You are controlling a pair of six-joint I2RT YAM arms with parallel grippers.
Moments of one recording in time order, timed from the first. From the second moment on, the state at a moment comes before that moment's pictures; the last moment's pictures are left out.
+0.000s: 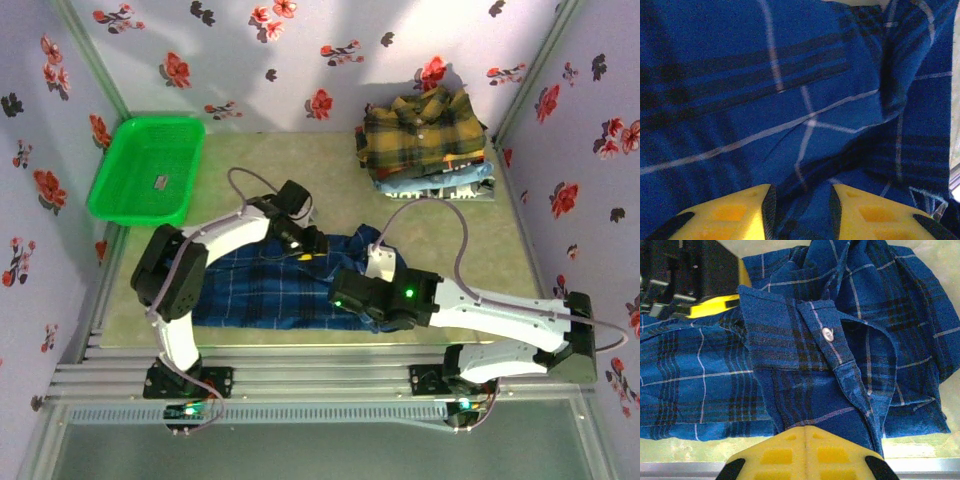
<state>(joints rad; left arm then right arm) -0.67 1.88 1.32 -0.60 0.43 -0.65 1.30 1.20 1.08 -1.08 0.48 1.34</state>
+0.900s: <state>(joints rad) -0.51 2.35 1.89 -0.66 0.34 -0.60 1.12 1.39 1.16 -0.93 0.41 1.17</state>
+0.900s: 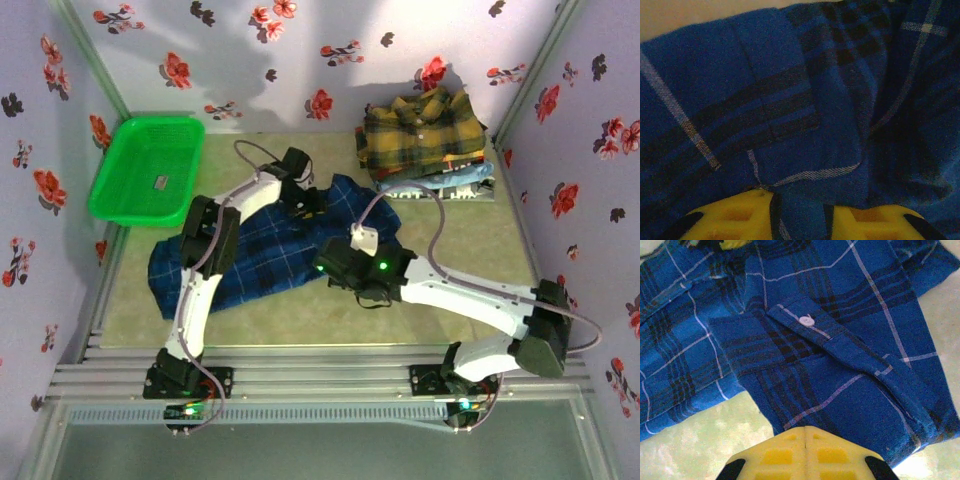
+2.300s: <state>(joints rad) -0.45 0.96 1.15 -0.74 0.36 -0.51 0.82 1.64 1.17 -0.78 0.03 0.65</state>
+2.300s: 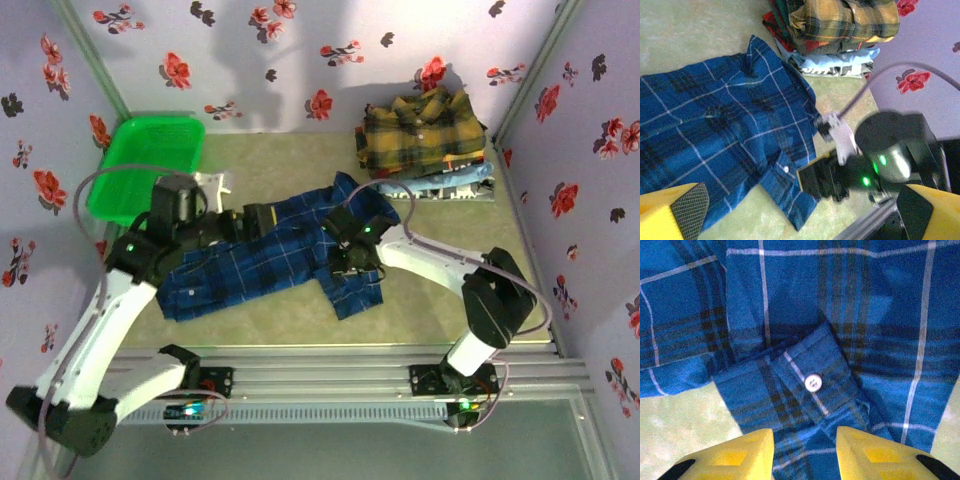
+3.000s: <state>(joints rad) -0.45 0.78 1.03 -0.92 0.34 -0.49 0.78 1.78 1.15 -0.70 0.00 0.44</state>
